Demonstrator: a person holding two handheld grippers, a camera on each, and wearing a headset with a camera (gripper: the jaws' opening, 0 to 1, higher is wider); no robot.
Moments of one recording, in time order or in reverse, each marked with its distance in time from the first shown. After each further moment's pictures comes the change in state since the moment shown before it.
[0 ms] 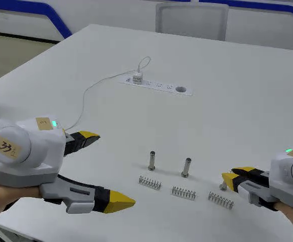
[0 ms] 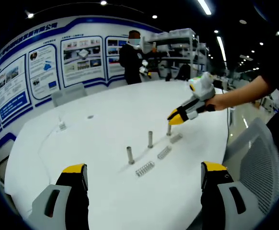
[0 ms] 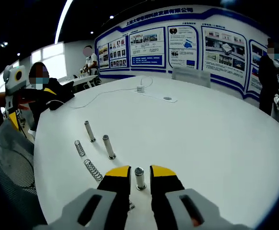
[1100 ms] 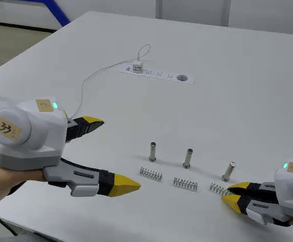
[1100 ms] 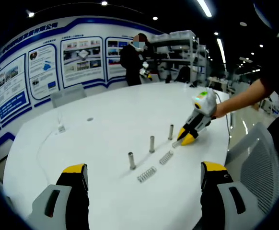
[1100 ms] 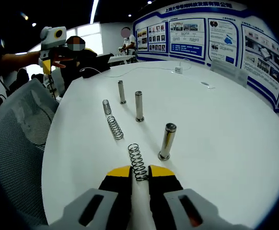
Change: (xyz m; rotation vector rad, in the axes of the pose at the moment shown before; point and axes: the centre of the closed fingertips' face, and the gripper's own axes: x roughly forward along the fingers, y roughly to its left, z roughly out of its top) left arm 0.009 0.005 0.008 -0.011 -0.012 -0.009; right arm 0.003 0.031 -0.068 -0.209 0.153 0.305
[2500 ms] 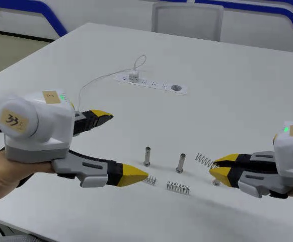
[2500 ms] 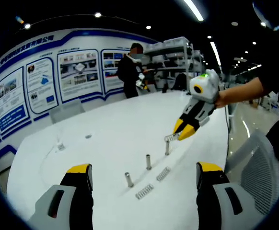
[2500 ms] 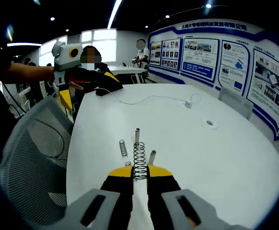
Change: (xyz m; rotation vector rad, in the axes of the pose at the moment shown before) left arm 0.006 -0.018 0.043 0.076 -0.099 -0.012; right arm -0.044 0.031 0.112 -0.150 -0.109 0.030
